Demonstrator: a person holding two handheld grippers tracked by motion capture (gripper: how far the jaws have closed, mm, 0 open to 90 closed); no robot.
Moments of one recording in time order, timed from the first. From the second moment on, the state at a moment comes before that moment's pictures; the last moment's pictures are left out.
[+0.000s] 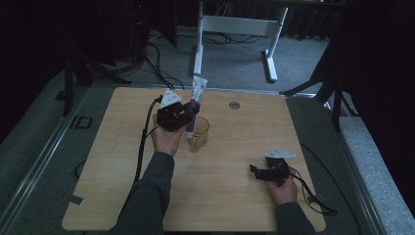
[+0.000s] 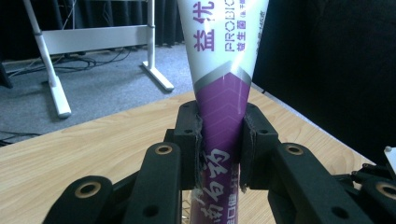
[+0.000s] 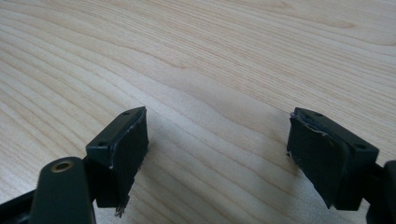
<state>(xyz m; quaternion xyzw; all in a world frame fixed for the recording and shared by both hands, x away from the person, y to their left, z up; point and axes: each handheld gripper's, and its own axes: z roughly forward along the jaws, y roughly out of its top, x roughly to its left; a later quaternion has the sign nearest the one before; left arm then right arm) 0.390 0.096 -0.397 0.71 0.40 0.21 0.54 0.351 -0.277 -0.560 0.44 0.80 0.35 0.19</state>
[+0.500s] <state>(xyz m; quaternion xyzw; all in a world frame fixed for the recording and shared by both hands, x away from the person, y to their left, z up) 0.396 0.093 -0.402 0.70 0.41 0.21 0.55 0.351 -0.277 -0.560 0.44 0.80 0.35 0.19</state>
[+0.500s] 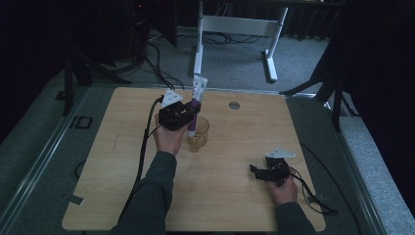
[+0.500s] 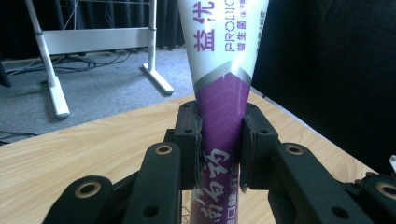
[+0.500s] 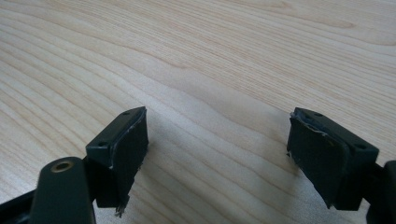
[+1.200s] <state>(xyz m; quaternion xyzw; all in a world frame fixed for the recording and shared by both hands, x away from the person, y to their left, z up) 0.408 0.089 -0.403 0.70 0.41 0.21 0.54 0.351 -0.277 -0.560 0.44 0.80 0.35 0.19</state>
